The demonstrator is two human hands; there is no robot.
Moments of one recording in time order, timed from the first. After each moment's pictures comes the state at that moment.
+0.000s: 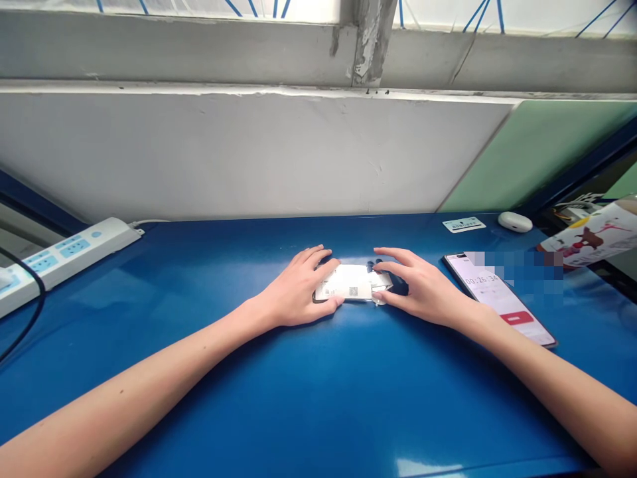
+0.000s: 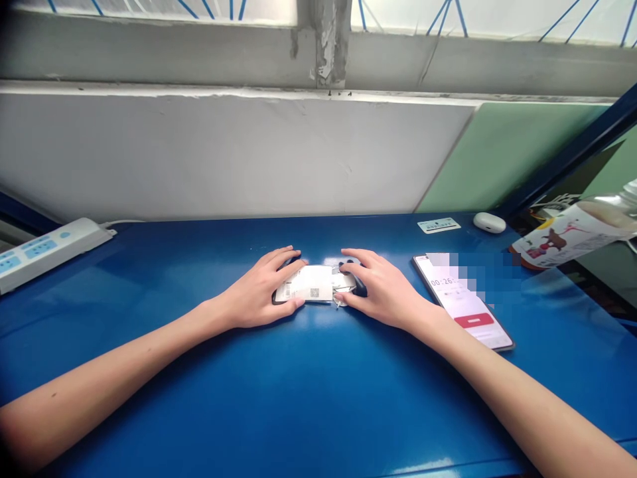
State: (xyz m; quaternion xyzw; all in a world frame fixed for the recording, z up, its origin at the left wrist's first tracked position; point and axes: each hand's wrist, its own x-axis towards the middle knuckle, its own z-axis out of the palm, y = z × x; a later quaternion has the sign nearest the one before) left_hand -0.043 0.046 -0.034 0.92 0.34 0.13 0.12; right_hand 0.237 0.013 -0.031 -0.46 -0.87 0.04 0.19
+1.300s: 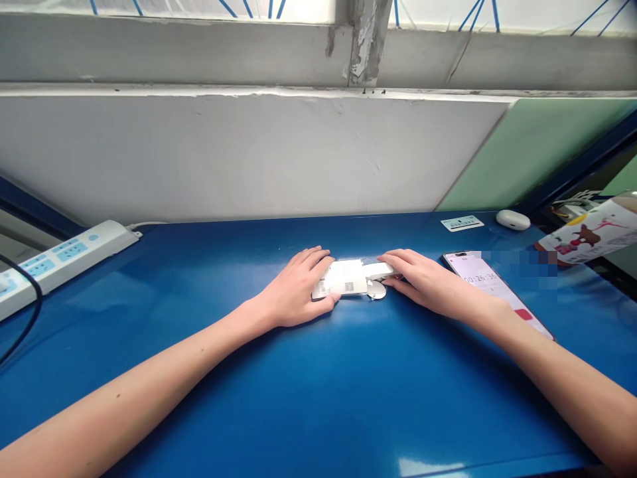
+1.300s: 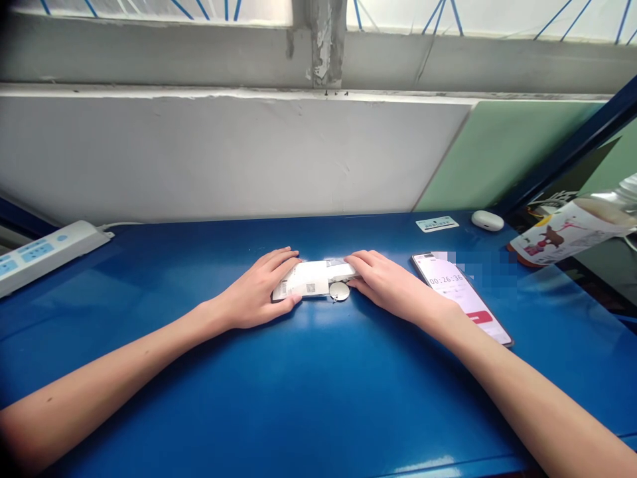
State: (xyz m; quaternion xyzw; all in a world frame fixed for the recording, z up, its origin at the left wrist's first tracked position) left_hand -0.043 0.047 -0.035 0.92 0.34 0.16 0.13; right_hand 0.252 0.020 -0.025 -0.43 -0.89 0.05 0.13
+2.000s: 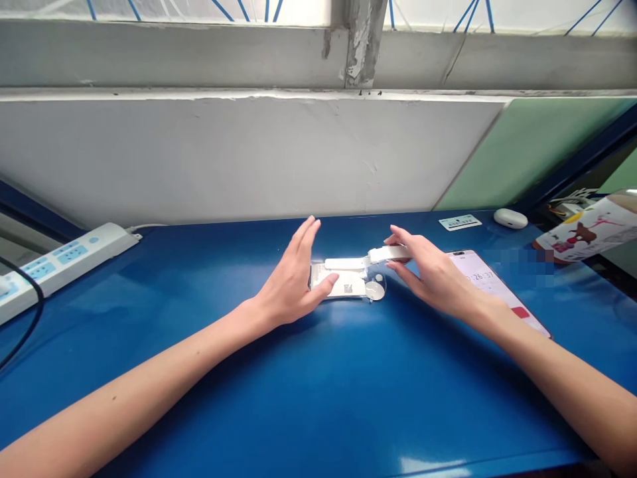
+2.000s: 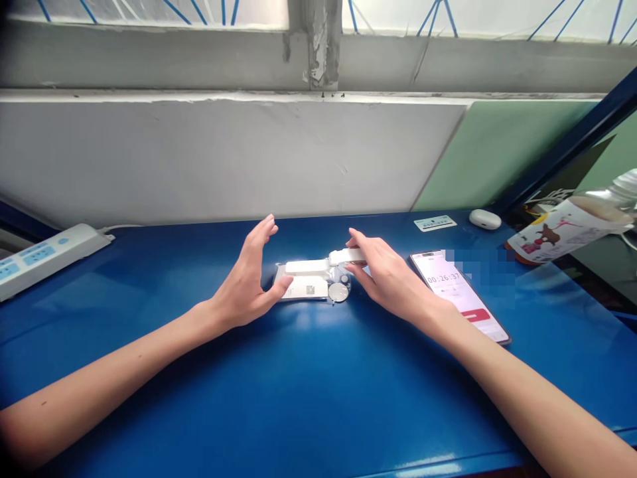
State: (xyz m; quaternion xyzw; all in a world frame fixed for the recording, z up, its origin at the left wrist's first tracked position) left_hand -0.040 0.047 -0.024 0.88 0.34 0.32 0.11; right_hand 0.248 0.020 -0.024 -0.43 -0.85 -0.03 0.31
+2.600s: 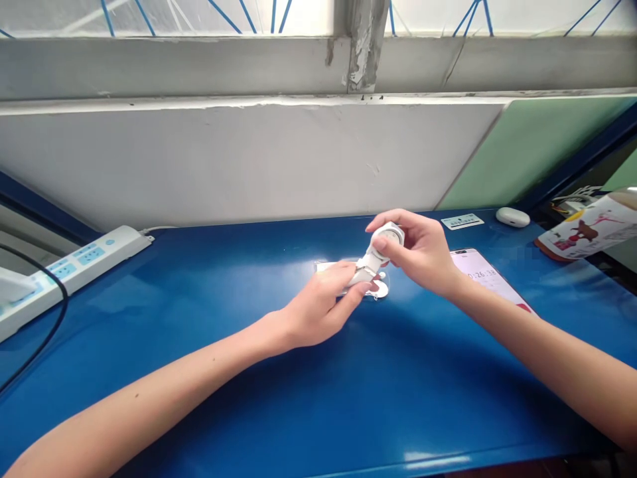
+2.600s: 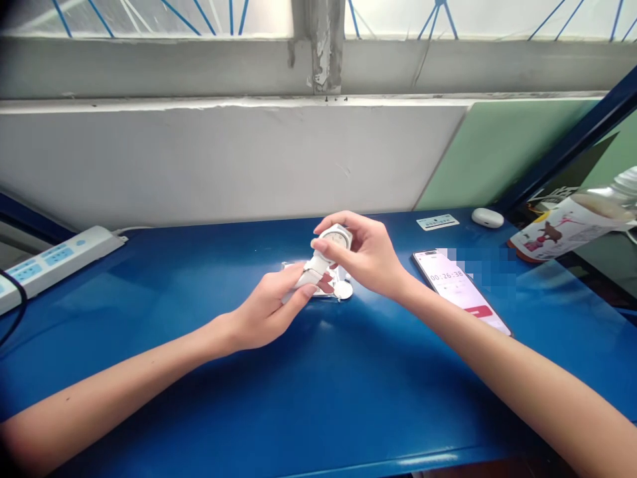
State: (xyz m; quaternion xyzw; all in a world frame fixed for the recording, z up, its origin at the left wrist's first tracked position) left_hand -0.010 0.011 0.004 0.84 0.23 0.34 0.36; right_hand 0.189 0.025 0.026 -0.41 -0.68 0.33 0.51
